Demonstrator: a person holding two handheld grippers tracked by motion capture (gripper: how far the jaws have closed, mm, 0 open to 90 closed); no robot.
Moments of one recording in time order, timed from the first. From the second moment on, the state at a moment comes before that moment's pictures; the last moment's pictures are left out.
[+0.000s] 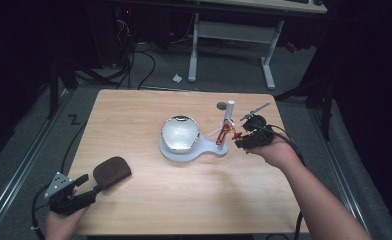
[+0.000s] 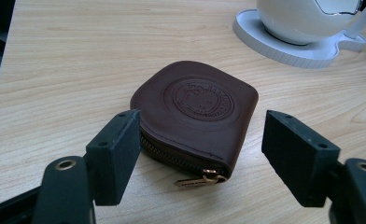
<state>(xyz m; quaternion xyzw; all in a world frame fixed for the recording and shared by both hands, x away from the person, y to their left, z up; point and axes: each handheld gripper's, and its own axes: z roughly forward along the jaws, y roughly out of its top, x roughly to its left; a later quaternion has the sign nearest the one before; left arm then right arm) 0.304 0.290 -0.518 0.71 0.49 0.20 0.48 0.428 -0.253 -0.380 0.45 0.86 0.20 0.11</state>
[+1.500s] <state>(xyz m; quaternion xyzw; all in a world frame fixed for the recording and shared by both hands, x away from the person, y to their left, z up) 0.307 0.283 -0.520 0.72 0.48 0.19 0.46 0.384 -0.276 -0.393 0.47 0.83 0.25 0.16</state>
